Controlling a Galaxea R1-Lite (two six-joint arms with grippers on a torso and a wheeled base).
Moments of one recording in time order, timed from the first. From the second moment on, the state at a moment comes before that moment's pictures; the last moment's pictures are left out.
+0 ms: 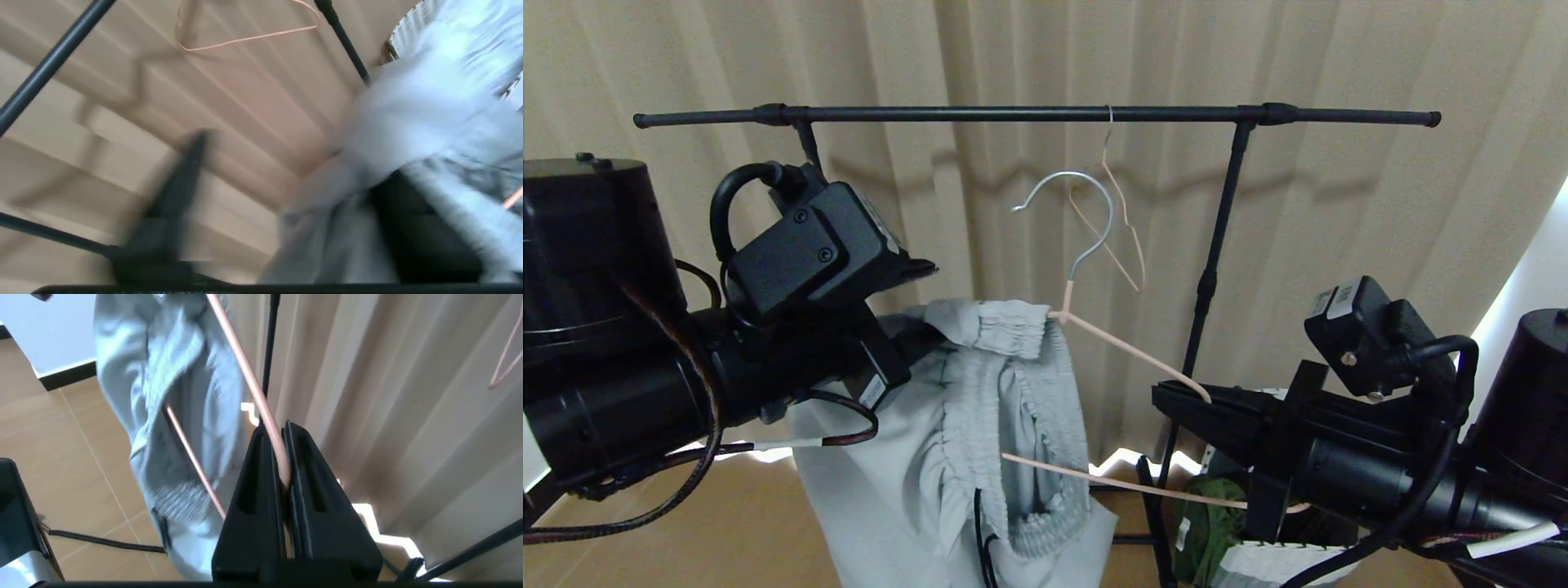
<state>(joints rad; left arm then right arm) -0.58 1.41 -0.79 -0.47 -0.06 0.68 0.80 1.47 -0.54 -0.76 0.04 0.00</state>
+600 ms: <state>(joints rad) -0.58 1.44 -0.79 -0.47 -0.06 0.68 0.80 1.45 -0.54 -0.76 0.07 0.00</state>
